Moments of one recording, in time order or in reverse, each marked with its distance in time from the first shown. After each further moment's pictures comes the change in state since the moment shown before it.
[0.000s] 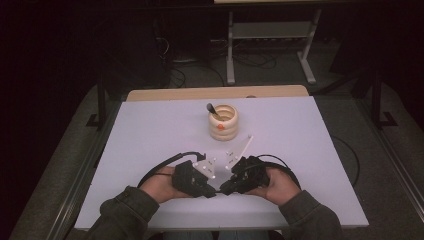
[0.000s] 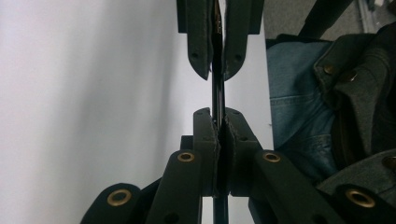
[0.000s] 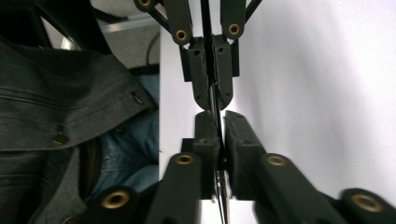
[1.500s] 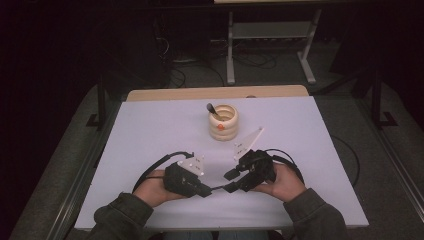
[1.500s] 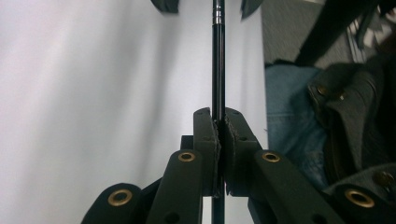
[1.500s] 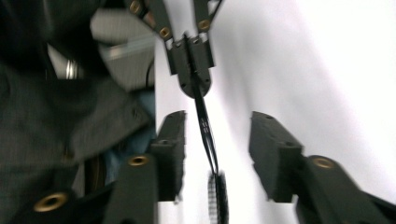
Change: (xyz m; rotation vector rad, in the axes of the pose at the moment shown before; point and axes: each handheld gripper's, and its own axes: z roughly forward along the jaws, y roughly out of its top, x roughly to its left) left arm 0.001 -0.027 -0.012 -0.142 0.023 -0.093; right arm -0.008 -0.007 -0.020 -0.086 -0.012 0.091
